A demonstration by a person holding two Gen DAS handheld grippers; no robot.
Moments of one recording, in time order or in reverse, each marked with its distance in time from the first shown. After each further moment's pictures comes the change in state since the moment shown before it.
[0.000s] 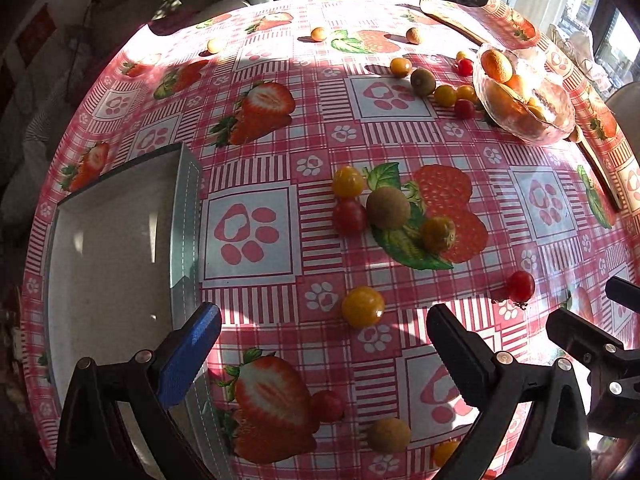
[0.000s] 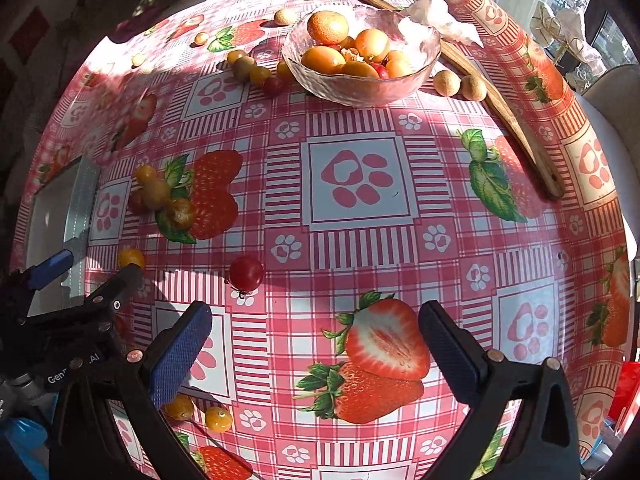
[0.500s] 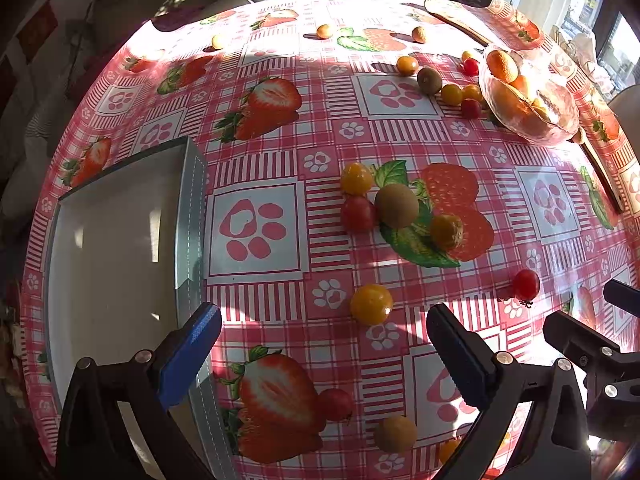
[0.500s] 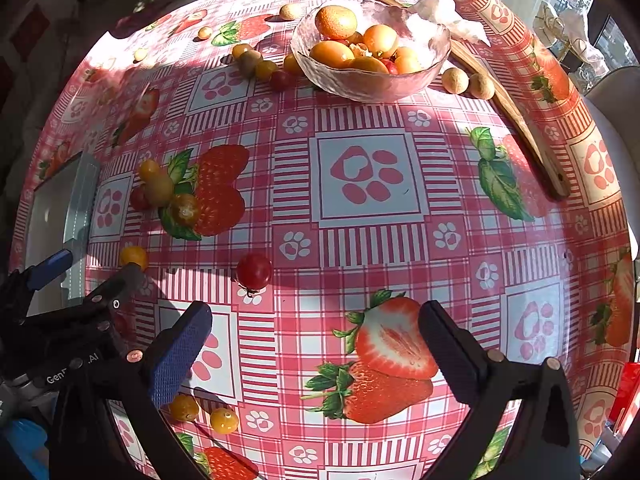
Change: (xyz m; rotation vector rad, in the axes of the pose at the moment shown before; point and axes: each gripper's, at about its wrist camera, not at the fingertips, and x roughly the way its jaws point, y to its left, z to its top) left arm 0.002 0.004 -0.001 -0.012 0.003 0.003; right arm 0.004 0.004 -0.001 -0.004 0.008 0.002
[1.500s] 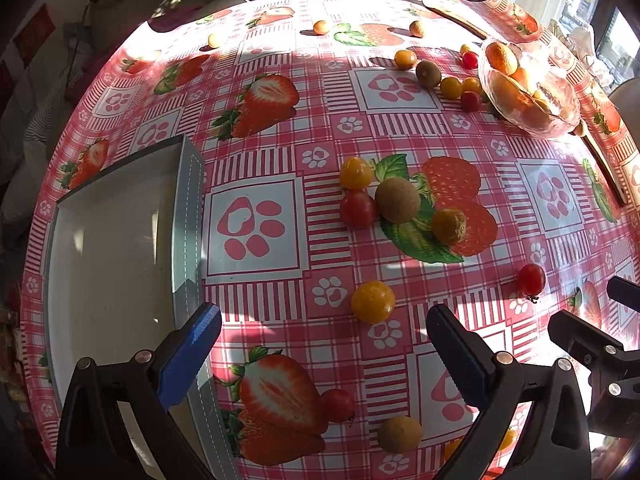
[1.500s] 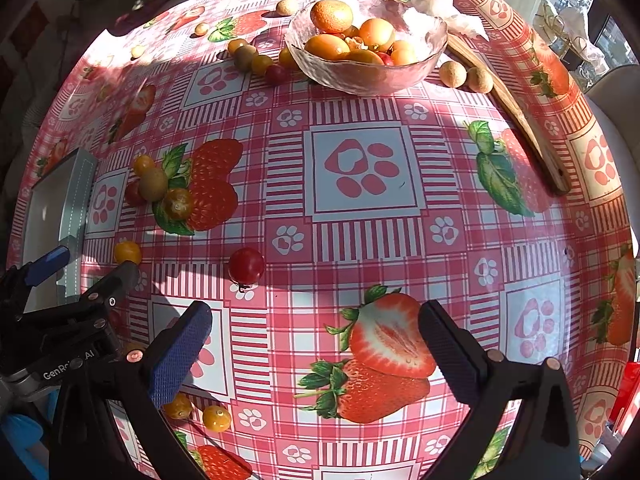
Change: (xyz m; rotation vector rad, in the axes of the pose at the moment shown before) left arm 0.003 -0.002 -0.004 0.019 0.001 0.004; right arm 0.002 -0.004 -0.004 -0.005 0.007 -0.001
